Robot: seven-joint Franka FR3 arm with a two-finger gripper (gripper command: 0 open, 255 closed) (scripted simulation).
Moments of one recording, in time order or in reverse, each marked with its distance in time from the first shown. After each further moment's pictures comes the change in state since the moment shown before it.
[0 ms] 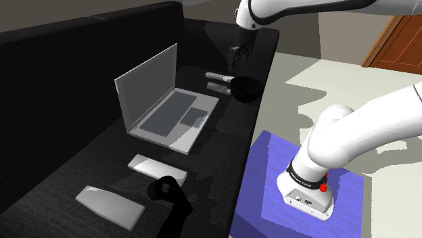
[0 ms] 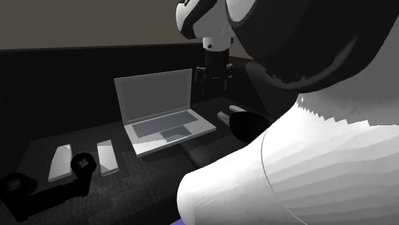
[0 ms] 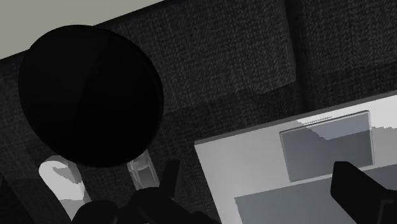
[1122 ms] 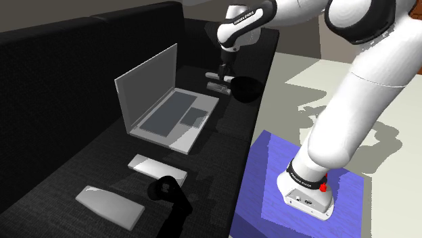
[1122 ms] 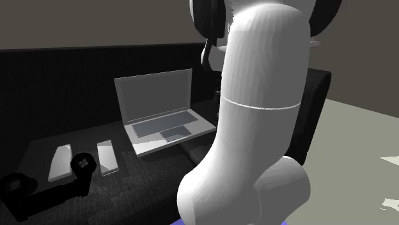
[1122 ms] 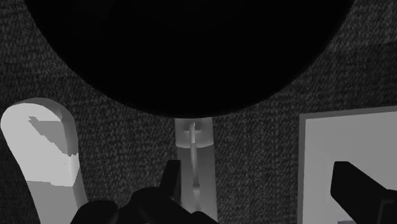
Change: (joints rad) arm 0.016 0.617 -0.242 0.245 0.163 0.297 -0.504
